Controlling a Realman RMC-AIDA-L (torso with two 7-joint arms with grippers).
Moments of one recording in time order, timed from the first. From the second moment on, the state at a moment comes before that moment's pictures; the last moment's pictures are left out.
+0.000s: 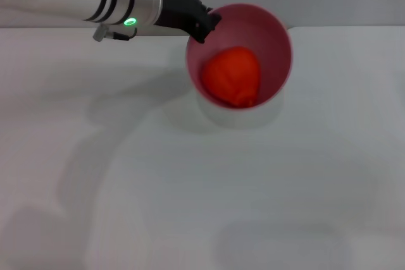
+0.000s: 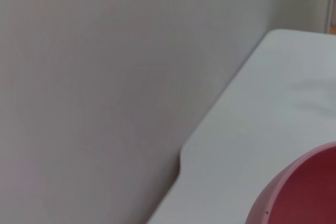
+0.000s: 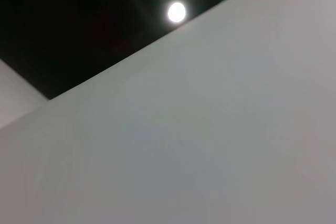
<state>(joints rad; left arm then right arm) -0.83 -2.06 1.39 0.96 2.23 0.88 -2.09 0.28 2.08 -1.09 -0.67 -0.39 -1.66 0.74</state>
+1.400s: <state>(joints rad) -0.60 -2.07 2.28 1.03 2.21 -0.47 -2.08 0.26 2.08 -1.00 -0.54 -0.27 -1.81 0.60</state>
